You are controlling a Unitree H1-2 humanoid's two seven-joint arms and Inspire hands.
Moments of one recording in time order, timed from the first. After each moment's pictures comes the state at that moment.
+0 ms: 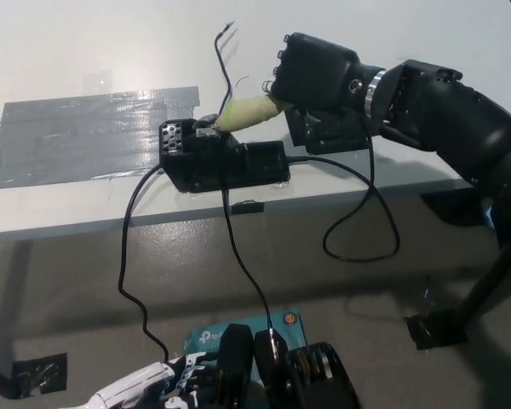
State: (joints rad) left_arm -0.03 0.49 -0.26 -0.28 -0.12 0.46 -0.54; right_arm -1.29 -0.31 0.95 0.94 -1.32 -0.40 -0.29
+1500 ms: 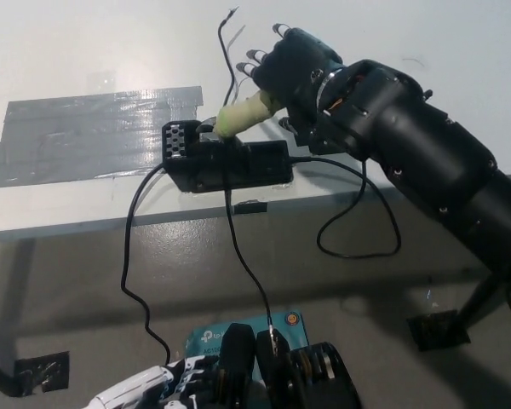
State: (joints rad) left_arm -0.01 0.49 -0.26 -0.27 -0.12 0.45 -0.54; right_arm -1.17 -0.24 0.68 0.41 -1.17 -0.06 0.64
